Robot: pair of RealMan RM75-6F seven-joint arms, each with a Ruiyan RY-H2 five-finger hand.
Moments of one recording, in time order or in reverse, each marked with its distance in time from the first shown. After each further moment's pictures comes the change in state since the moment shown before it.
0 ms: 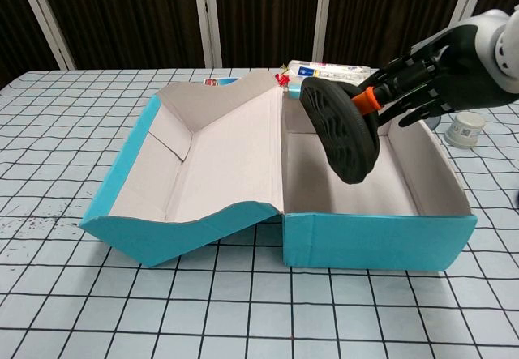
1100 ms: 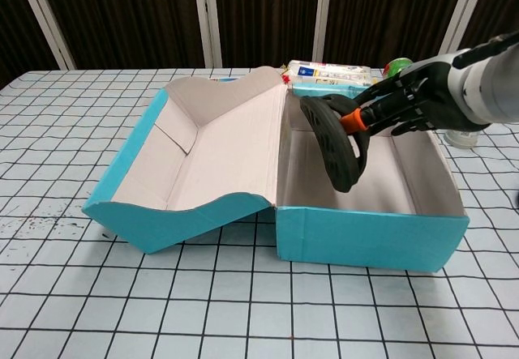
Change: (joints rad) left arm -0.006 -0.002 0.002 -0.003 -0.005 -0.011 0.013; right arm 0.031 -0.136 -0.147 0.139 -0.197 0.057 0.144
